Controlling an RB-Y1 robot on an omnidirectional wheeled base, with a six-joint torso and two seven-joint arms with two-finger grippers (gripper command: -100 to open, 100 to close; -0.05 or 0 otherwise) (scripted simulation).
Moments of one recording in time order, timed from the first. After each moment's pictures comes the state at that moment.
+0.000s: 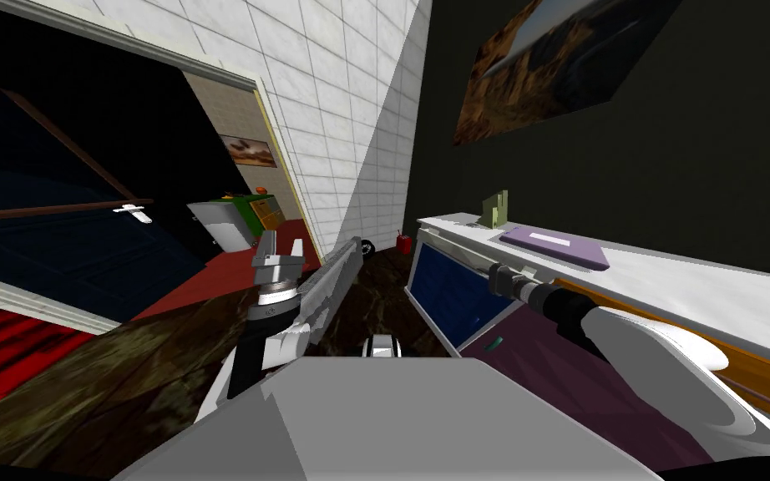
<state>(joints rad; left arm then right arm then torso) 0.46 -0.03 0.06 -2.37 -0.04 -0.48 0.10 0.46 -0.72 -0.63 -2.24 1.96 -0.85 0.25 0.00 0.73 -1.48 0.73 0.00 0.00</state>
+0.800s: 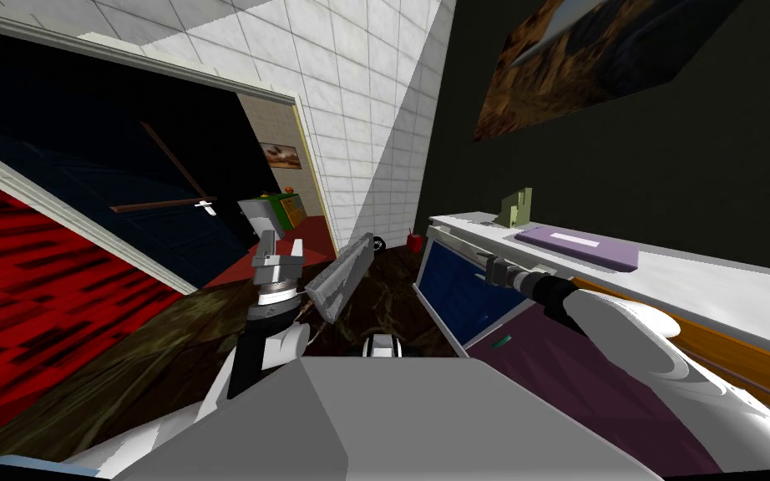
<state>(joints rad) 0.46 -0.03 0.06 -2.37 -0.04 -0.48 0.10 0.34 -0.82 -0.56 -2.09 1.96 -0.81 0.24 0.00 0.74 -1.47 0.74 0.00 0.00</state>
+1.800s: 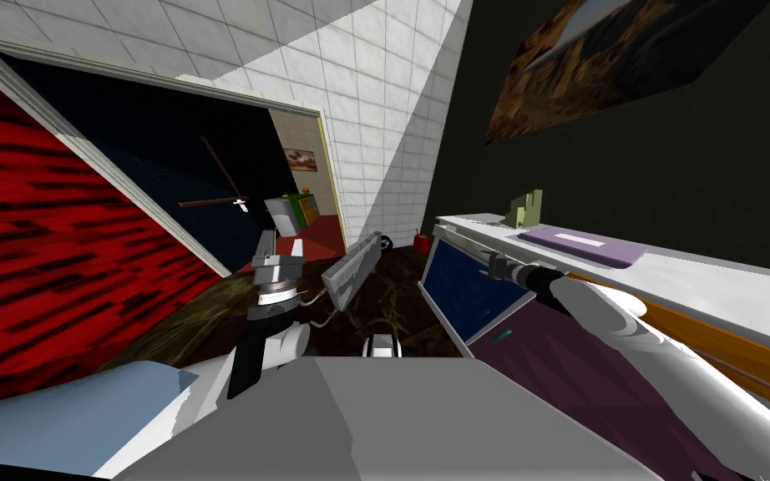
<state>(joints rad) 0.46 -0.03 0.06 -2.37 -0.04 -0.48 0.10 0.19 -0.93 -0.47 -1.78 1.94 -0.75 0.27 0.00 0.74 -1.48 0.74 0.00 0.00</state>
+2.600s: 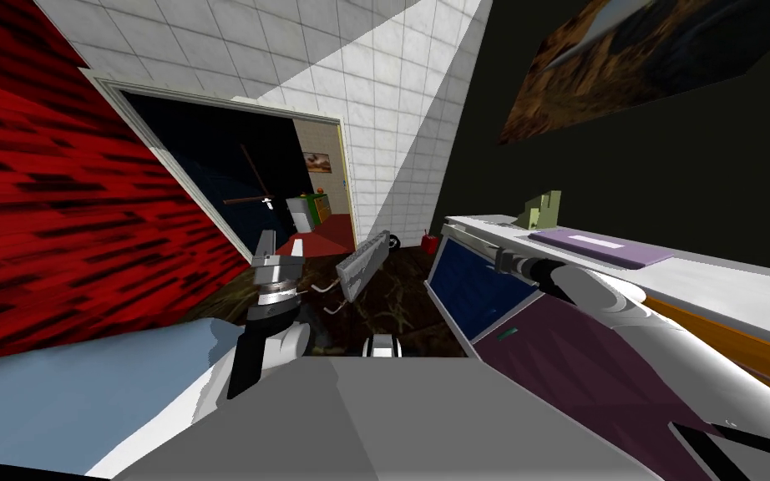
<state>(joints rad) 0.46 -0.03 0.06 -2.37 -0.04 -0.48 0.10 0.05 -1.04 -0.40 -1.53 1.89 -0.72 0.30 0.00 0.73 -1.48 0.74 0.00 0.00</state>
